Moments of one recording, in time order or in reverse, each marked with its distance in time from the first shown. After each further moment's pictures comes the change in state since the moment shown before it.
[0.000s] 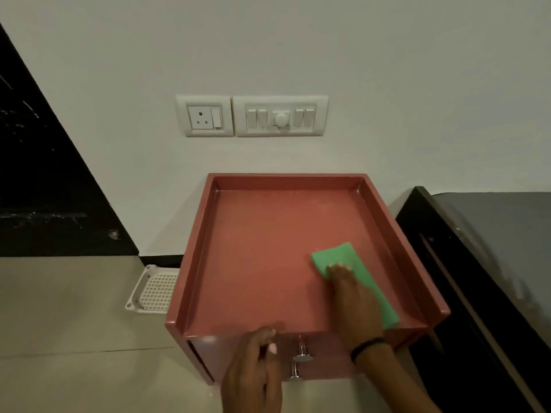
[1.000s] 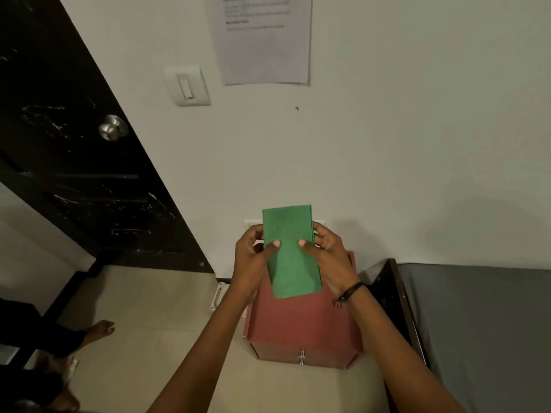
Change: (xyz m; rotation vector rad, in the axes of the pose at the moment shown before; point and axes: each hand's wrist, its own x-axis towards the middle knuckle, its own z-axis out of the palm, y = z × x) left_hand 0.371 0.465 -0.166 -0.436 -0.211 -0.491; right_hand 0.072 -0.224 -0.528 1.441 -0.392 0.005
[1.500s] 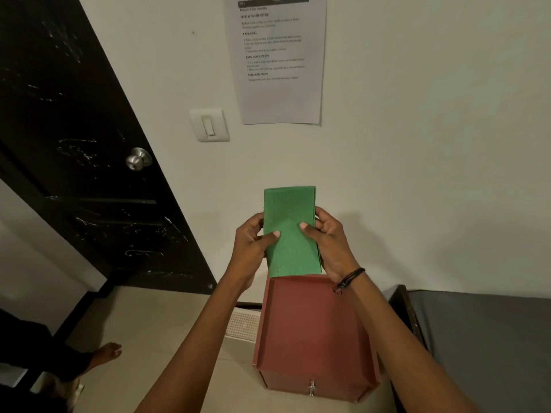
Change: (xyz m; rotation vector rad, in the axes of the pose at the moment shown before) left_hand 0.042 0.080 -0.024 -0.114 -0.134 0.096; right_hand 0.040 -0.079 0.044 0.157 -0.068 -0.137
